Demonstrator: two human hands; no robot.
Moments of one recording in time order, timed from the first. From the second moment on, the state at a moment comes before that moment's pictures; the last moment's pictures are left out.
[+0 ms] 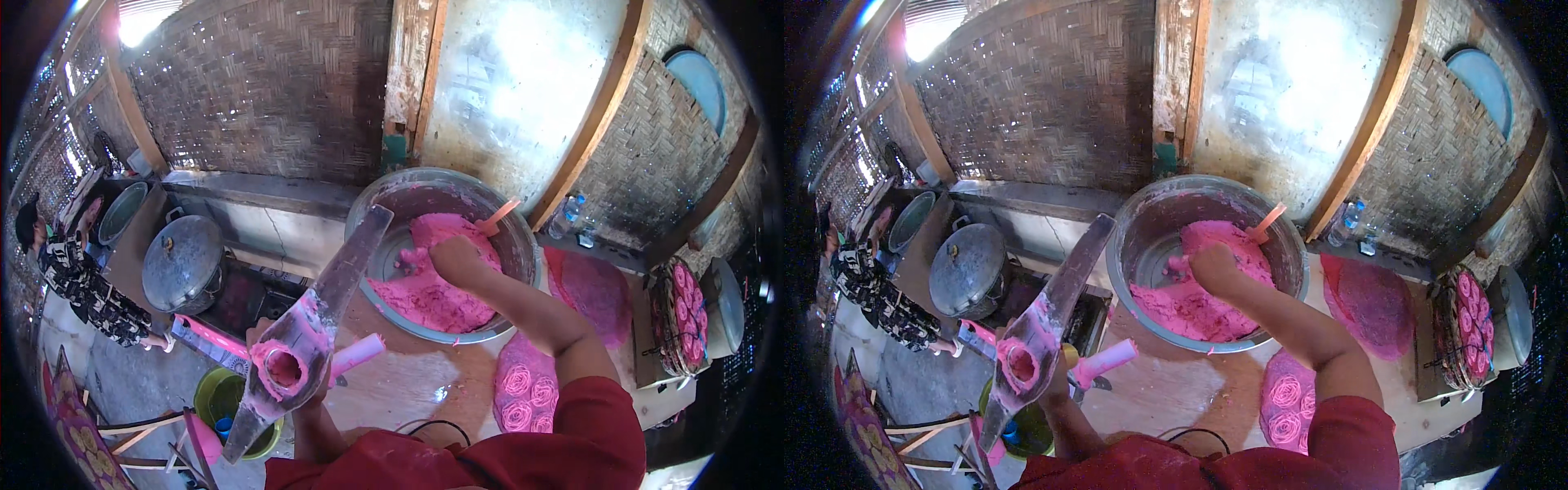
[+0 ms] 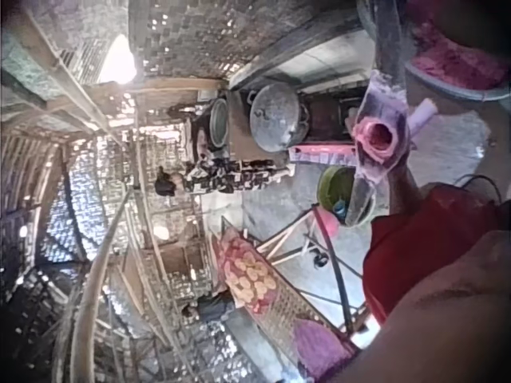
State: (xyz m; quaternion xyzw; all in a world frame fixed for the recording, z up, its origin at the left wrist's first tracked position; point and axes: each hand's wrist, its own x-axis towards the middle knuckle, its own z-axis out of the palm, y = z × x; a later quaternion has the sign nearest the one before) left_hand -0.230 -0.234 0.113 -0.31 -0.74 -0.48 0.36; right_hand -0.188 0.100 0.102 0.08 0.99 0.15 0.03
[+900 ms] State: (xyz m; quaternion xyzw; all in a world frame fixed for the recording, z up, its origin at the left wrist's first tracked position) left_hand -0.218 -0.230 0.135 -0.35 -0.71 -0.50 0.36; right_hand -0.225 0.139 0.131 0.14 0.97 0.18 0.03
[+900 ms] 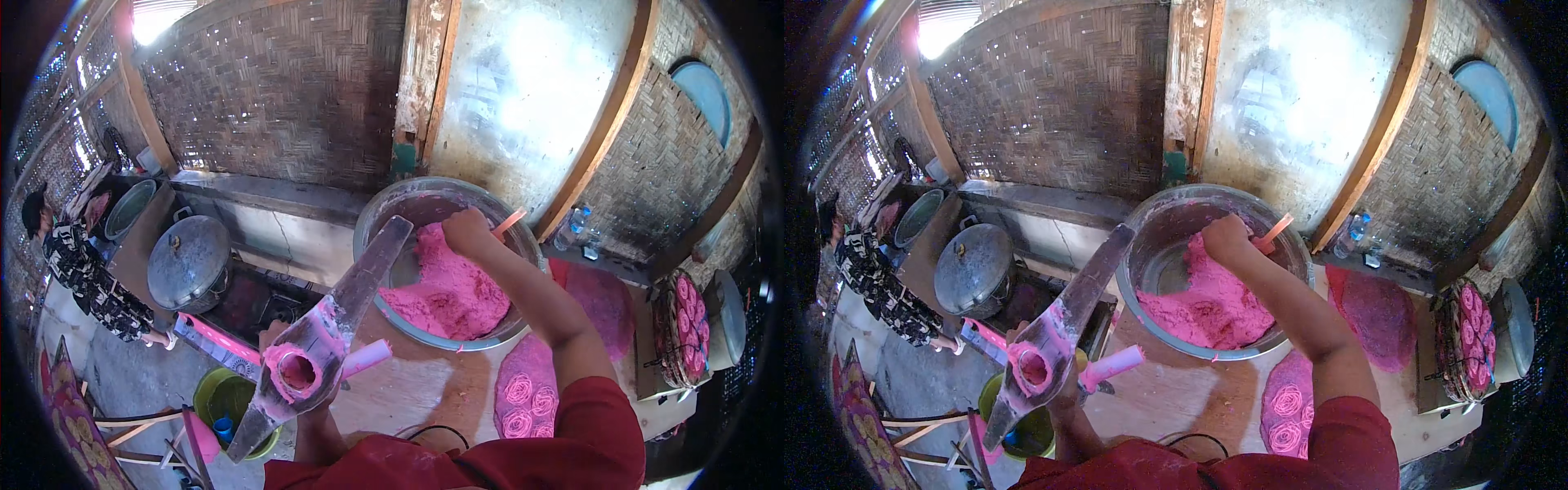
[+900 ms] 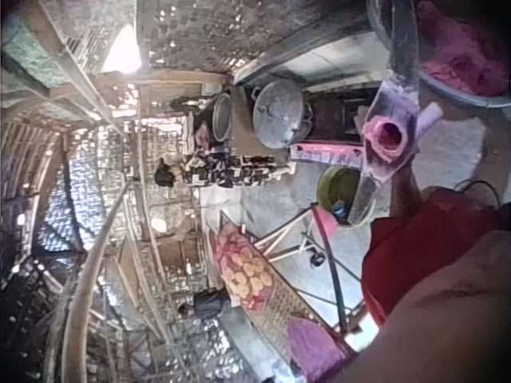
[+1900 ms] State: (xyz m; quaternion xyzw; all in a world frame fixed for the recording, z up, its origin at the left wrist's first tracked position) left_hand -0.225 -0.253 0.098 -0.30 -0.73 -0.53 0.31; right_hand -0.228 0.157 0.071 0.10 0.98 0.18 -0.04
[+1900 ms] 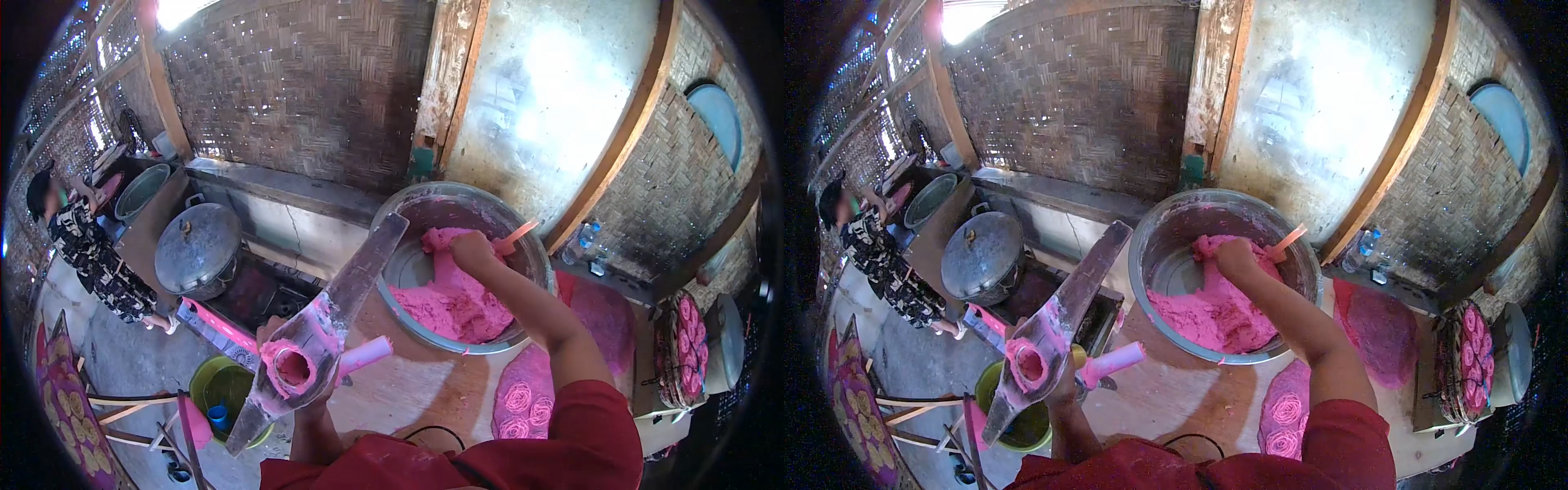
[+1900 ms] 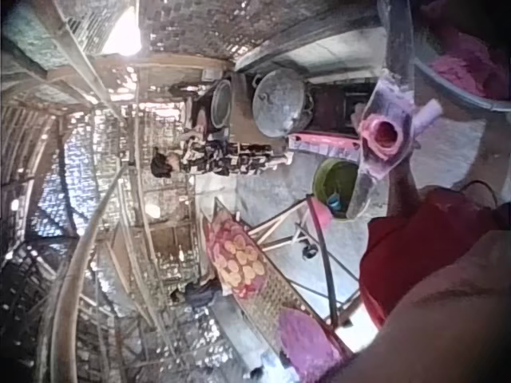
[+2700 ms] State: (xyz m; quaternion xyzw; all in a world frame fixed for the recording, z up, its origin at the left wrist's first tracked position) left_hand -0.196 -0.205 0.201 -0.56 -0.69 -0.41 0.19; right_hand 0.039 0.045 0.313 0.10 0.81 -0.56 0.13
